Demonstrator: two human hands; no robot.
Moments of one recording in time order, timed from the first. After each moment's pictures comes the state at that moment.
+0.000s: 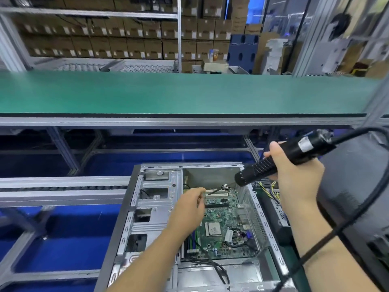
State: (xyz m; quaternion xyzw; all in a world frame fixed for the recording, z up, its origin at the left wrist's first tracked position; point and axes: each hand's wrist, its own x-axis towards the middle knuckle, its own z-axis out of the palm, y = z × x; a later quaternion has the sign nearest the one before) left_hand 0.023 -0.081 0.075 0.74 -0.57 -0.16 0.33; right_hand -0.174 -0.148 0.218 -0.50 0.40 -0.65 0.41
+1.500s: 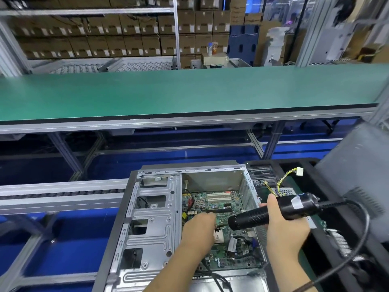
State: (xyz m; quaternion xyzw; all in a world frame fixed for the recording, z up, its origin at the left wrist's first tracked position) left_hand -0.007 -0.080 0.056 0.77 -0.61 -0.15 0.09; right_hand -0.173 -0.132 0.083 -0.35 0.54 -0.64 0.42
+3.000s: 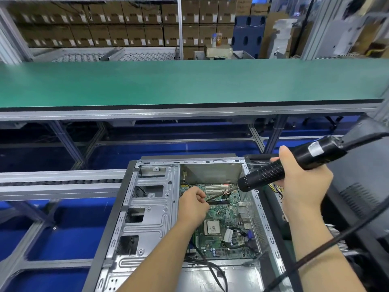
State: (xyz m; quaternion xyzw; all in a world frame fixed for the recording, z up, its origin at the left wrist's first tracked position) left_hand 0.005 -0.103 0.060 0.80 -0.38 -0.29 0.38; right_hand -0.181 -0.162 0.186 -0.44 0.43 -0.66 0.43
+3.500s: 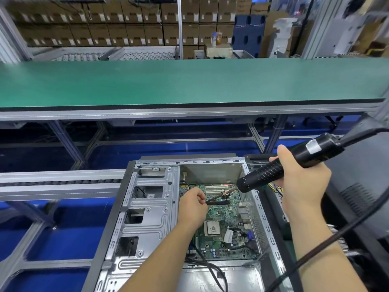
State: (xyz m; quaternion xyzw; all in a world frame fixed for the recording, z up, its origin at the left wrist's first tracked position) left_hand 0.005 -0.105 0.055 0.81 -0.40 -0.25 0.35; right_hand -0.179 -0.166 0.188 -0.43 0.45 -0.65 0.44
